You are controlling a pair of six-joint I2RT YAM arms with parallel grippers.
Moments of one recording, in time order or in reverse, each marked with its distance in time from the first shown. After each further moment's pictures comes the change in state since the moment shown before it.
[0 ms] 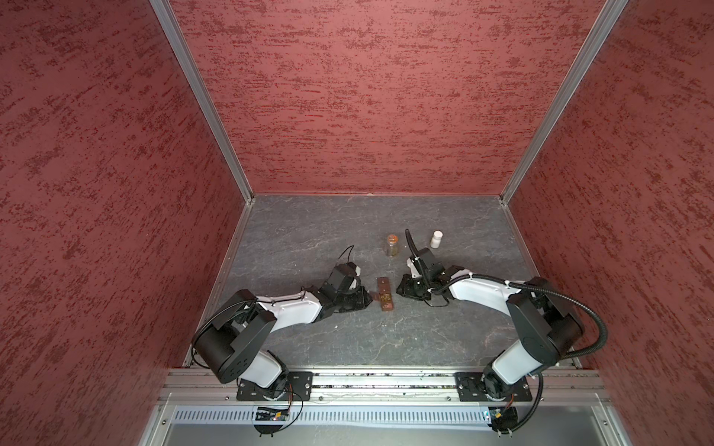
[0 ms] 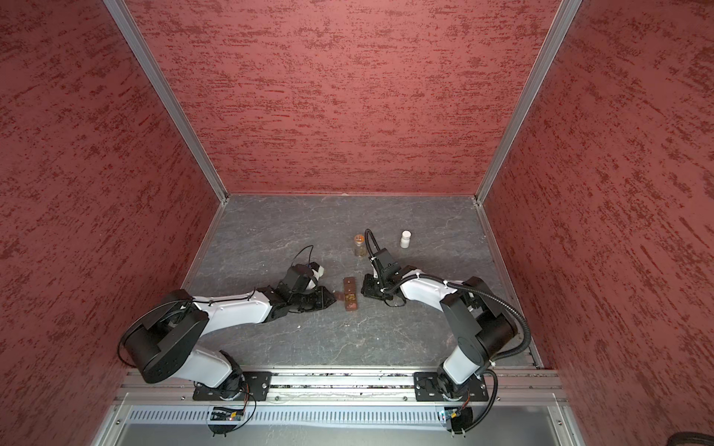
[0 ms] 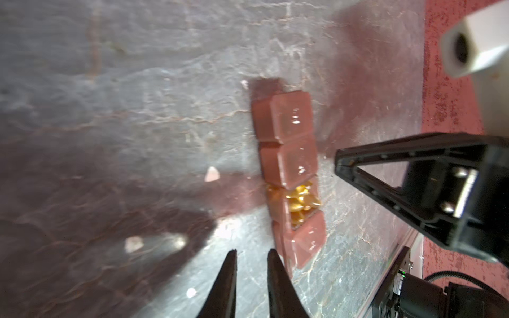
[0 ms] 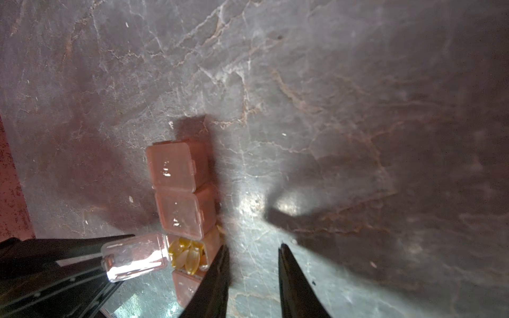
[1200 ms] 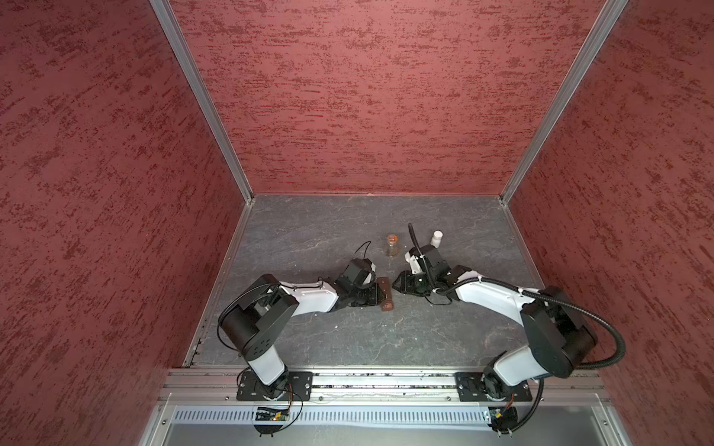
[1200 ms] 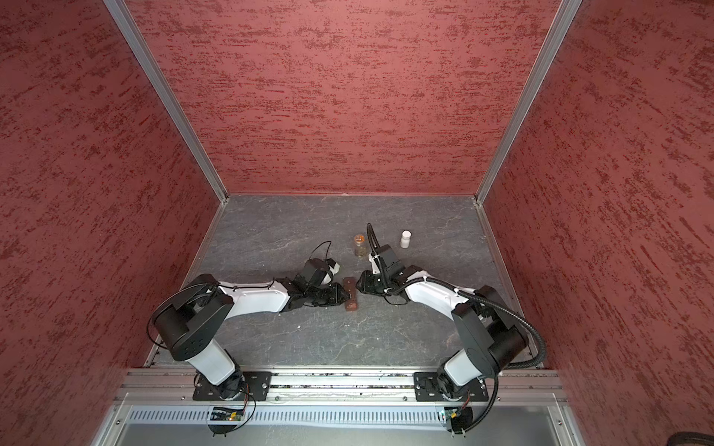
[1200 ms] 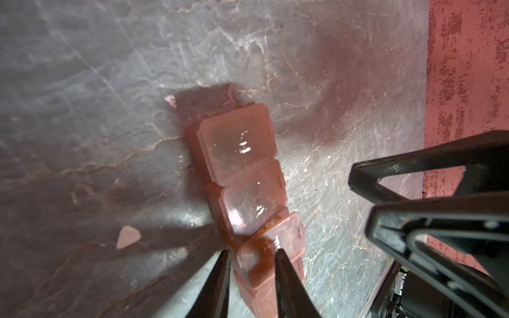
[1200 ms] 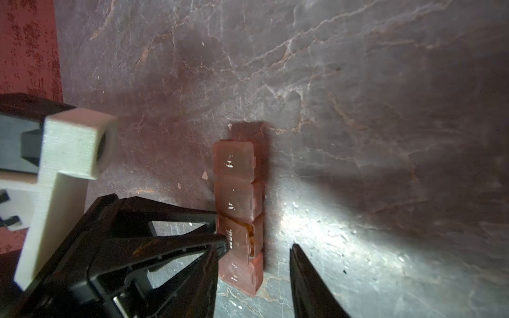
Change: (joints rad) left arm -0.042 0.181 0.161 -0.025 0.032 0.034; right arm -0.001 -0.071 -0.003 0.024 -0.071 -0.053
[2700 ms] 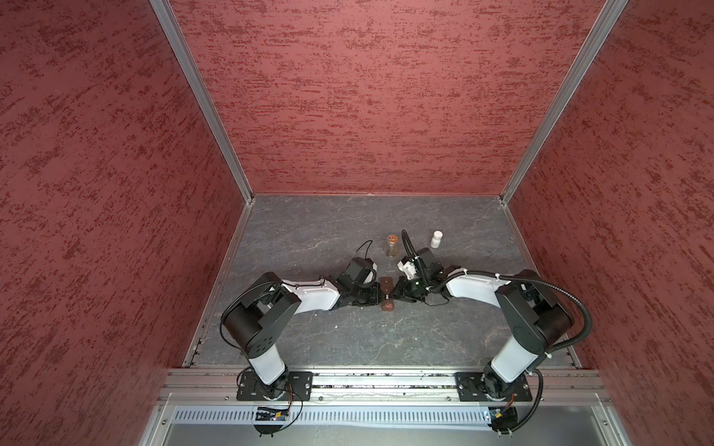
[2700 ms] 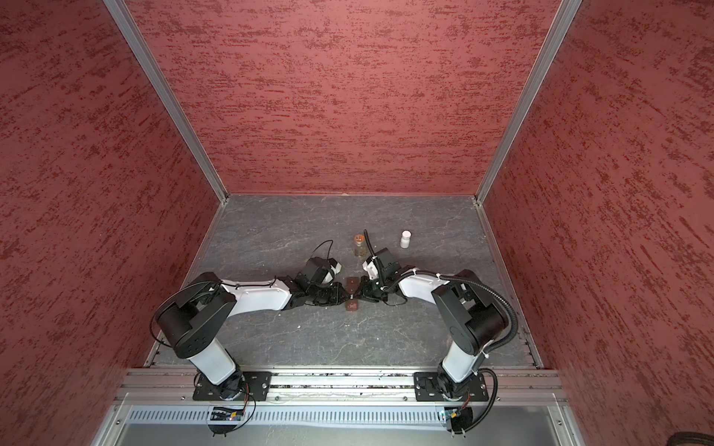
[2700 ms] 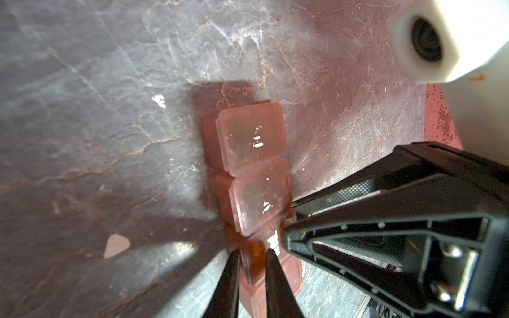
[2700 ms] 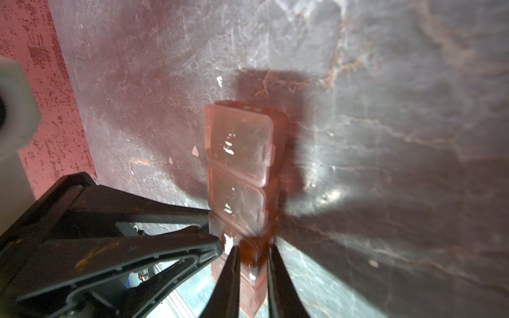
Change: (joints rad) left arm 0.001 0.019 0.022 -0.019 0.024 0.009; right arm -0.023 0.148 -0.001 0.062 -0.222 -0.020
